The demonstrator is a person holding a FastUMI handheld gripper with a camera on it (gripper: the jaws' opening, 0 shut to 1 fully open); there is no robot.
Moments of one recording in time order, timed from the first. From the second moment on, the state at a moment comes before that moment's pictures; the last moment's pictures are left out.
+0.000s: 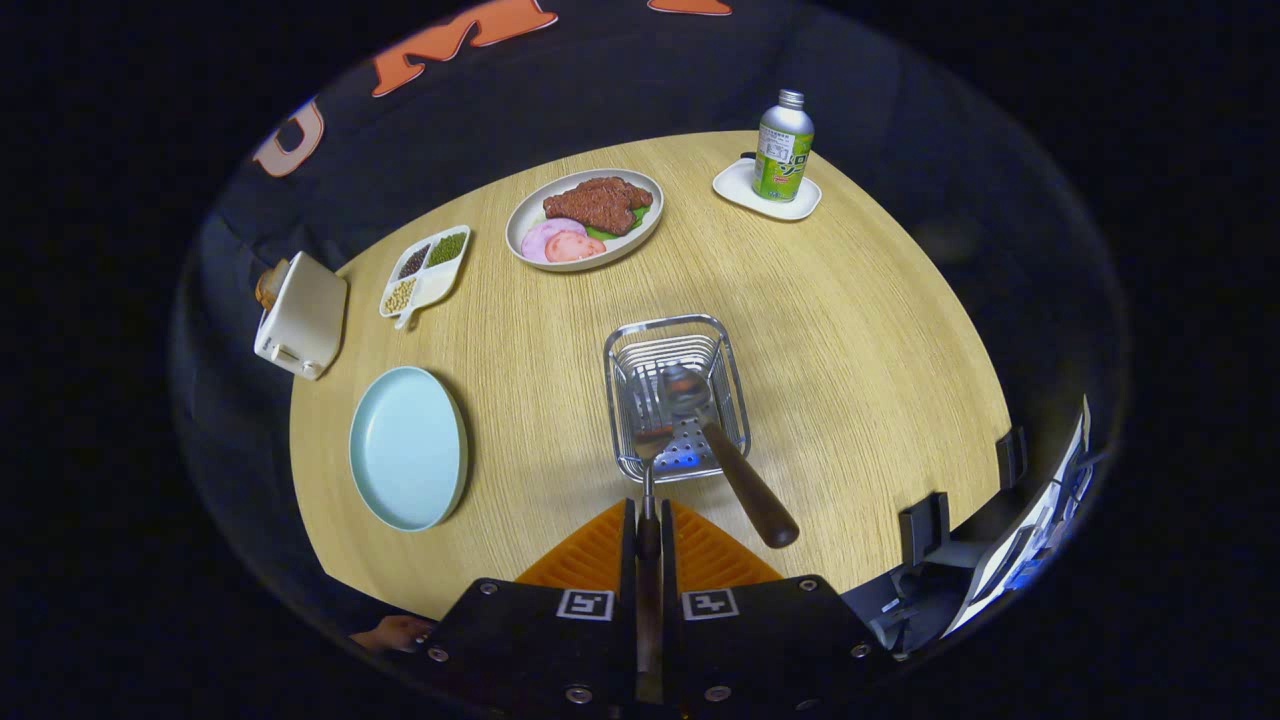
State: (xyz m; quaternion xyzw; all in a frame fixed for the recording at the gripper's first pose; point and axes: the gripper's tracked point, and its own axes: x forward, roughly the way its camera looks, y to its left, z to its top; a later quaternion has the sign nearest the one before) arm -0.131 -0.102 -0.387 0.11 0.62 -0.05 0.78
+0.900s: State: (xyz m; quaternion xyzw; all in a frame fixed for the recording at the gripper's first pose) arm 0.033 -0.125 -0.115 0.06 0.12 0.00 0.99
